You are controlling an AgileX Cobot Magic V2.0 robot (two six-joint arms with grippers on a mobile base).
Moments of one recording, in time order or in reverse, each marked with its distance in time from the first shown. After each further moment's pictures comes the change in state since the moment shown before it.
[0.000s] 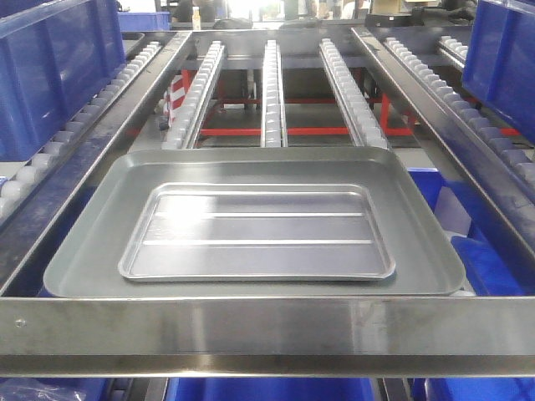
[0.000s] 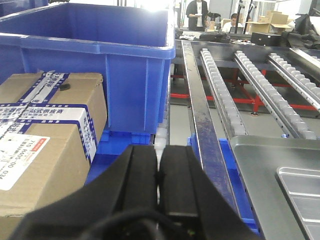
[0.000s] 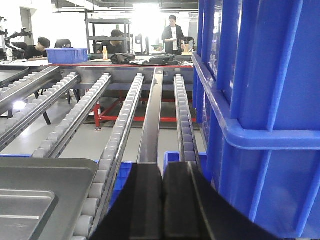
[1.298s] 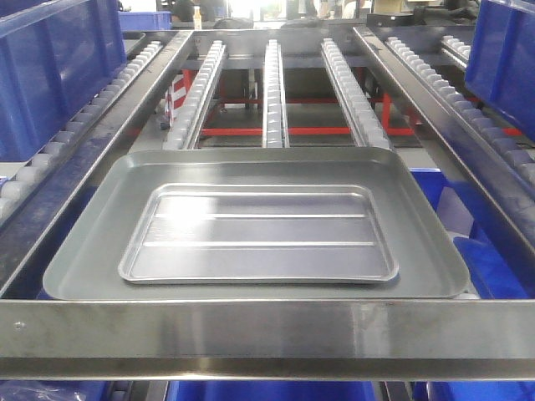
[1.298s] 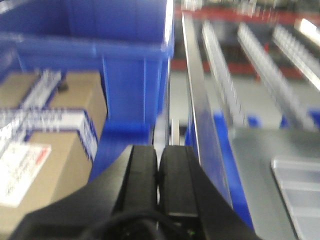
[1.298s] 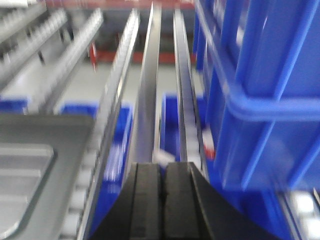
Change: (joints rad) left arm 0.000 0.214 -0.305 0.014 0.289 0.000; right arm 0.002 0.264 -0.264 0.000 0.338 0.000
